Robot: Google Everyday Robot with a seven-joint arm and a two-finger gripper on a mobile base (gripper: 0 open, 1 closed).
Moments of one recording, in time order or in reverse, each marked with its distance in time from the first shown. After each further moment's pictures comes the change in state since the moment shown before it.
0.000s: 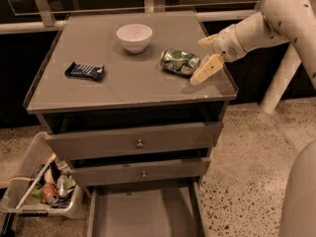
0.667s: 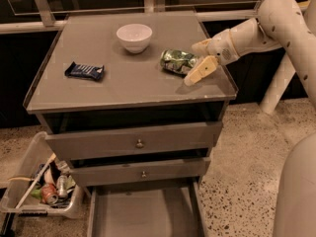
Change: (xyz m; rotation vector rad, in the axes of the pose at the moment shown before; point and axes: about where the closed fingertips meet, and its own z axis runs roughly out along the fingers) arm -0.008 0.007 0.019 -0.072 -0.081 0.072
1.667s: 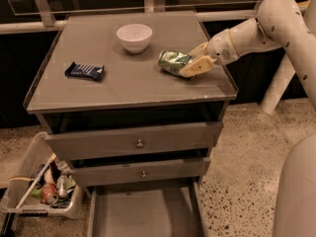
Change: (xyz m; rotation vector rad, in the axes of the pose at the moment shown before) arm 0.000 0.000 0.000 0.000 0.000 0.000
